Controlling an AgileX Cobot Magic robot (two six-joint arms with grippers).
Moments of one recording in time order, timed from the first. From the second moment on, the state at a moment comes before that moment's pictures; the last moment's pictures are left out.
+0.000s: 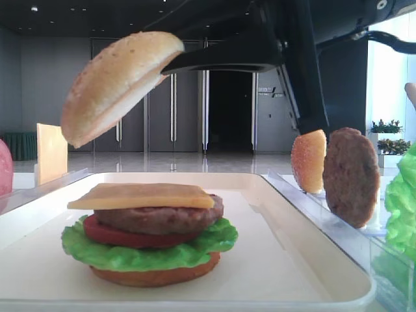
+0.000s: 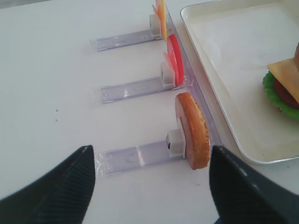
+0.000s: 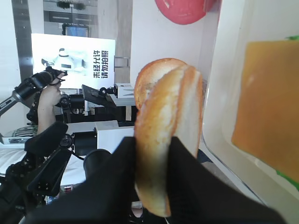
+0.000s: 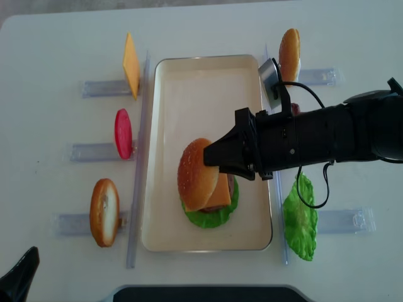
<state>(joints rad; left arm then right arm) 0.09 -0.02 -0.48 -0.15 1.13 0.27 0.47 1.68 -0.73 1.80 1.02 -1.02</state>
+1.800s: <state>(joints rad) 0.09 -0.02 -0.48 -0.15 1.13 0.27 0.44 1.83 -0.77 1.80 1.08 -1.13</state>
